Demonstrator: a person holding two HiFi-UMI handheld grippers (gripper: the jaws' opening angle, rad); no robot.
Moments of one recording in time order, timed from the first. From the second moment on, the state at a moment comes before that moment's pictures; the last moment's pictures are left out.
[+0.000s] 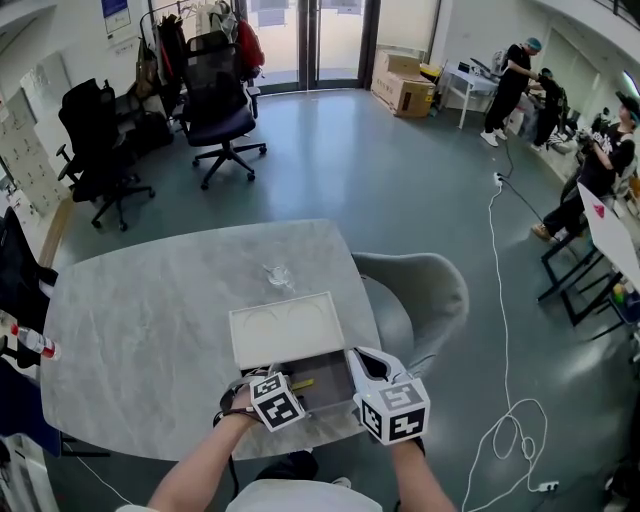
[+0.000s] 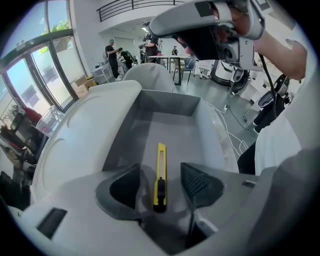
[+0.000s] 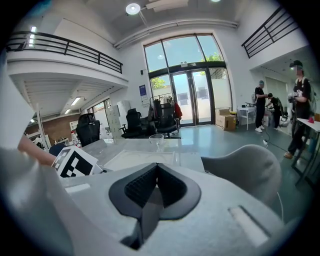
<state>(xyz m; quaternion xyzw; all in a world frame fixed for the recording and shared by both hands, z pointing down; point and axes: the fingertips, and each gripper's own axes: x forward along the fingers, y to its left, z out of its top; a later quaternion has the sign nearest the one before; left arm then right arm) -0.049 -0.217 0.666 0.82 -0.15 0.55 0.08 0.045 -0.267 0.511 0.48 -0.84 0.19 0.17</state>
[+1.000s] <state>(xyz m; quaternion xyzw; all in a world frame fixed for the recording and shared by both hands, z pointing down) -0.043 -0.212 0.664 0.82 -0.13 0.55 0.09 0.045 -0.260 0.511 0.49 -0.84 0.19 0.16</state>
